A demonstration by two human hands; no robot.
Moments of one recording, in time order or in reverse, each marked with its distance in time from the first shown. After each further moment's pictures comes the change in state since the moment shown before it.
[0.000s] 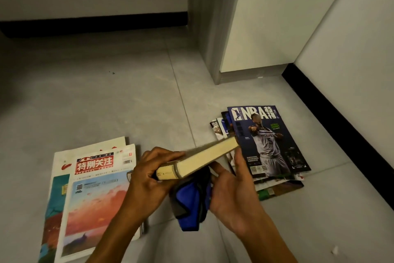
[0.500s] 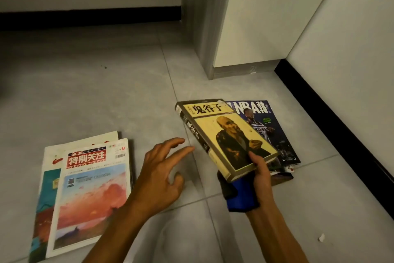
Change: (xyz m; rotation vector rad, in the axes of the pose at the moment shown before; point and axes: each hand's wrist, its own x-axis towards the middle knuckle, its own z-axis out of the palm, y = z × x) left_hand -0.008 -0.002 0.034 0.336 -0.179 0.055; right_hand -0.011 -0.029 -0.053 -0.026 0.316 -0.305
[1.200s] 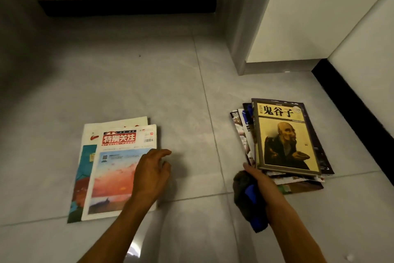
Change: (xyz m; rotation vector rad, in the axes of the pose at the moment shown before) left_hand -0.031 -0.033 0.000 -0.078 0.172 -0.682; right_hand 0.037 0.022 -0.030 -0.490 0.083 0.223
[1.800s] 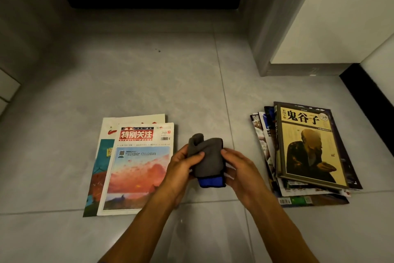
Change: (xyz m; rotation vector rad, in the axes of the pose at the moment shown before) left_hand 0.007 0.015 -0.007 -0.949 -0.237 -0.329; right_hand -0.003 -0.003 0.122 -0.064 -0.250 -0.213
